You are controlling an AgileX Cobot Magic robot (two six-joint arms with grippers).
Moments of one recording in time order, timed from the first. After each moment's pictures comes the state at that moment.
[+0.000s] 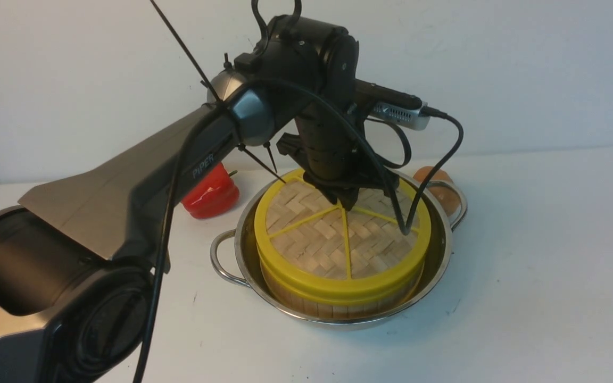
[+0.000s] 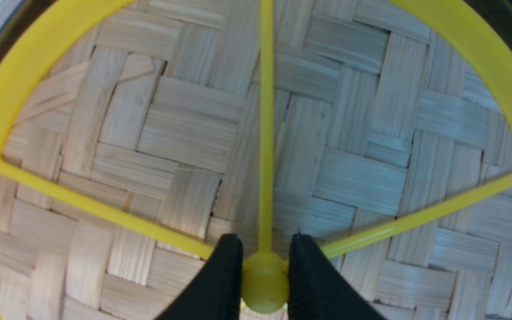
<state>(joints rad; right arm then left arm) 0.28 0.31 -0.89 0.11 1.24 0.12 -0.56 2.27 -2.18 0.01 1.22 -0.03</state>
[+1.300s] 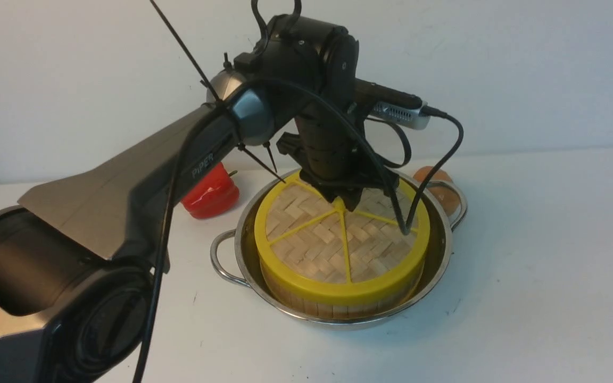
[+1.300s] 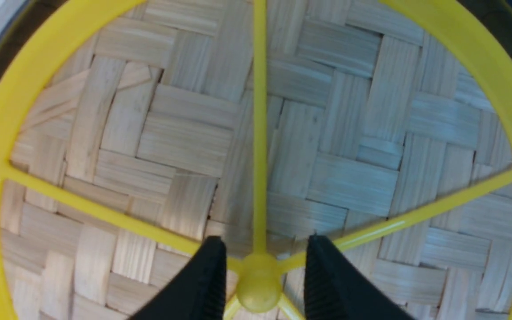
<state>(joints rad) 0.28 0.31 -0.89 0.10 1.24 0.11 -0.56 2.27 -2.18 0.01 1.22 -0.03</state>
